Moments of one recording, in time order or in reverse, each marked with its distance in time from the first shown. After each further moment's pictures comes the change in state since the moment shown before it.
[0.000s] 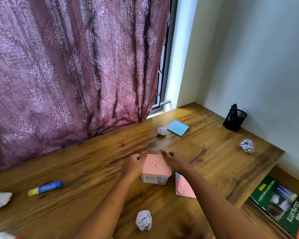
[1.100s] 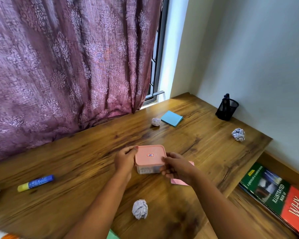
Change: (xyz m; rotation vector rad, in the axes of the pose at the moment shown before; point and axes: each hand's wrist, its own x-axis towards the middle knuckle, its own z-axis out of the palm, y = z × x) left_hand -0.006 -0.009 0.012 -0.726 0.110 -0.131; right_hand -0.065 0.008 -0.006 0.825 -0.308 0.186
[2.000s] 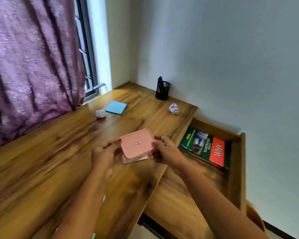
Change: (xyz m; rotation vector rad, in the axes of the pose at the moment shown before) left_hand -0.106 0.020 0.048 -0.225 -0.376 -0.122; right_hand -0.121 0.037 -0.047 0.177 0.394 -0.237
